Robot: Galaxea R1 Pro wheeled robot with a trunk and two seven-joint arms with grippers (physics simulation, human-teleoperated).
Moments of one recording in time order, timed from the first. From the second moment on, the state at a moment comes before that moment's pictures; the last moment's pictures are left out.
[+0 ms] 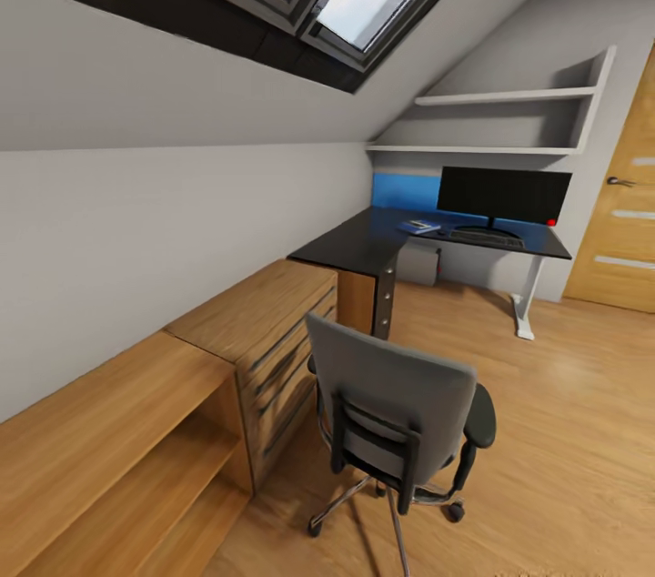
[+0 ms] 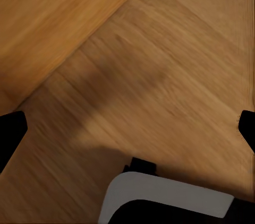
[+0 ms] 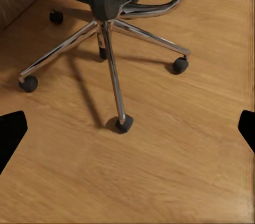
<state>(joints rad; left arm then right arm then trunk) -0.04 0.01 0.08 -0.04 0.15 -0.58 0.08 -0.12 0.04 0.85 -0.12 -0.72 -0.81 -0.29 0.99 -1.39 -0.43</state>
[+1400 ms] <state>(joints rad) -0.04 0.01 0.08 -0.04 0.15 -0.58 0.08 -0.12 0.04 0.85 -0.12 -0.72 -0.81 -0.29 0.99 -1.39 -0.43</state>
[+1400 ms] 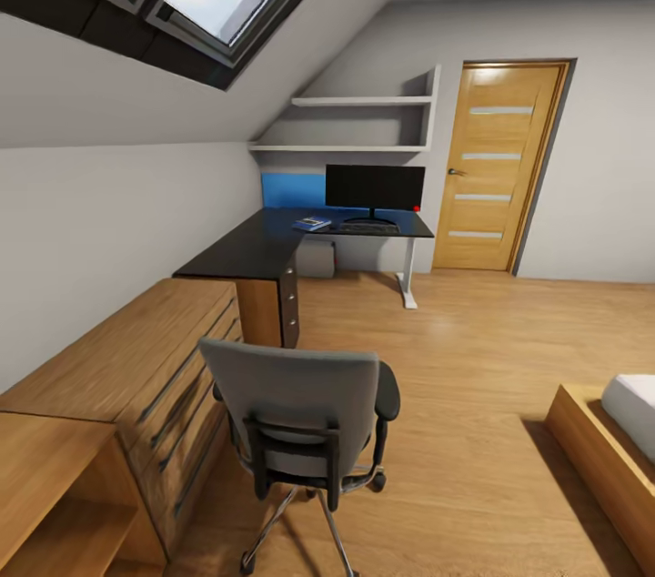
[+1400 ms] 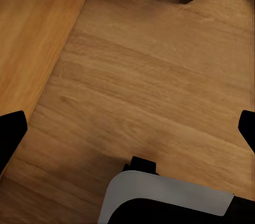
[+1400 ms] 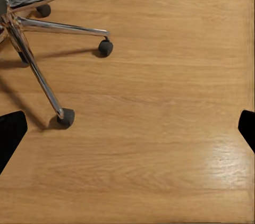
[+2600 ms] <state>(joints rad) -0.04 0.00 0.08 -0.04 0.15 -0.58 0.09 -0.12 0.05 0.86 -0.12 -0.72 -0.81 -0.29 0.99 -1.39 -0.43</state>
